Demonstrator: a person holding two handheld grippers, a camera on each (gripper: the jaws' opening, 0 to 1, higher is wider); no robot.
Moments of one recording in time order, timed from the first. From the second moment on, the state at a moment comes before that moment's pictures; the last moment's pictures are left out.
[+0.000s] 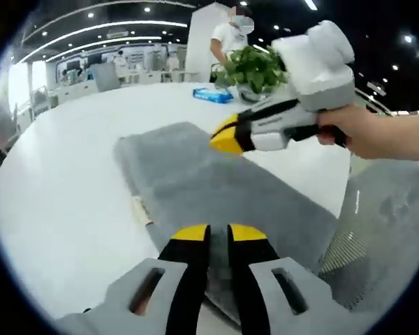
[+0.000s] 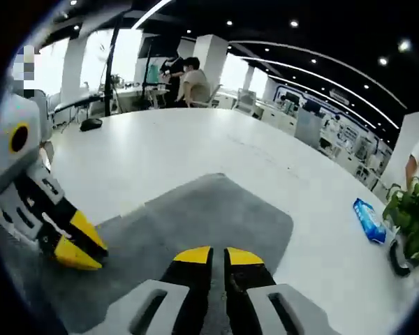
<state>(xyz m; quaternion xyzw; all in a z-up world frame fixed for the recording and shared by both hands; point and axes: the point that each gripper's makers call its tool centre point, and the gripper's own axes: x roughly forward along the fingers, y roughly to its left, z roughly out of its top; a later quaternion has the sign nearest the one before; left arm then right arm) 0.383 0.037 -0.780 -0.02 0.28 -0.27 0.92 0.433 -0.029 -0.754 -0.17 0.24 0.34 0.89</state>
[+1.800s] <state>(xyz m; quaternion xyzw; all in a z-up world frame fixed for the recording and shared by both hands) 0.421 0.080 -0.807 0.00 0.32 -0.20 0.93 0.425 0.018 -0.804 0.07 0.42 0.33 0.84</state>
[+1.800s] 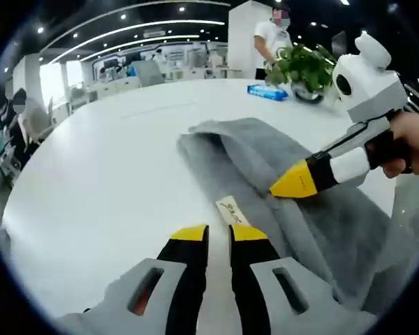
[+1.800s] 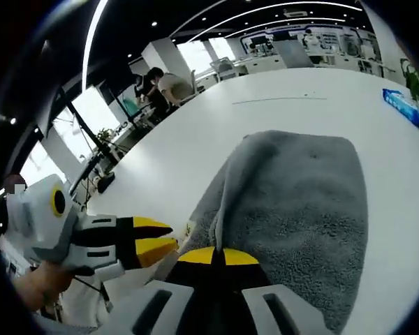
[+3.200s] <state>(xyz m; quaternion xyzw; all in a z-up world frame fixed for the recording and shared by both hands) 0.429 0.056 -0.807 0.09 0.29 -0.22 0.93 0.425 0.023 -0.813 -0.11 0.37 0.37 0.84</state>
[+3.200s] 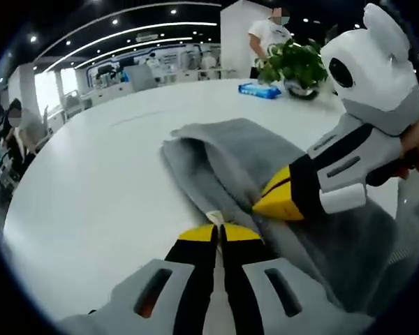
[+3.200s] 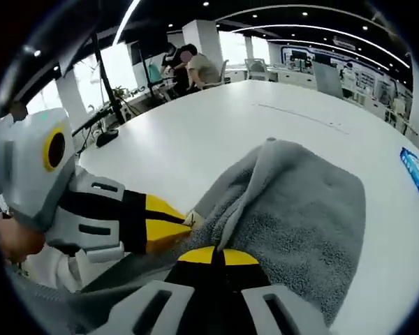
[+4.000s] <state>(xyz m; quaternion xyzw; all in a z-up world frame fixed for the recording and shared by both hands) 0.430 0.049 -0.808 0.22 0.30 -0.26 0.89 0.431 0.028 -0.815 -0.19 0.33 0.40 0.83</state>
